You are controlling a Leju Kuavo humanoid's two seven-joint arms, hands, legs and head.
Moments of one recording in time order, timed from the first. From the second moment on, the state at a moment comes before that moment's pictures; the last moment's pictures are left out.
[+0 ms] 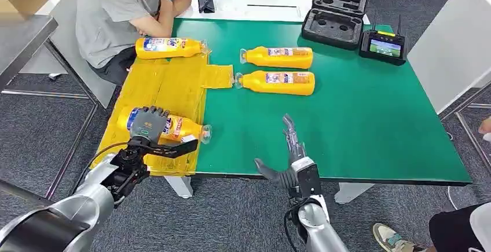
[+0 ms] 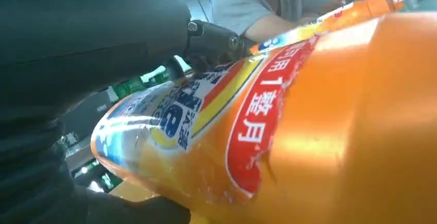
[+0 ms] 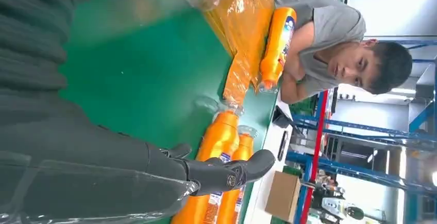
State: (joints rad) left arm -0.77 -0.09 -0.56 -0.34 -1.21 0.26 0.10; right arm -0.15 0.08 0.34 -0.95 0.06 -0.24 -0.70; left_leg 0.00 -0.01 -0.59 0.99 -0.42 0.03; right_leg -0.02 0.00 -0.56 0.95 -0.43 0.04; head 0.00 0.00
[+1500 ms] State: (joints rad) left arm -0.49 -0.08 -0.46 -0.84 -0.62 -0.16 -0.70; right arm -0.13 0.05 0.34 -0.93 0.06 -0.25 -0.70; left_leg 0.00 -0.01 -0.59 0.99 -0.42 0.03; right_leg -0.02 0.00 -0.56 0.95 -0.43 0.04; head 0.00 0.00
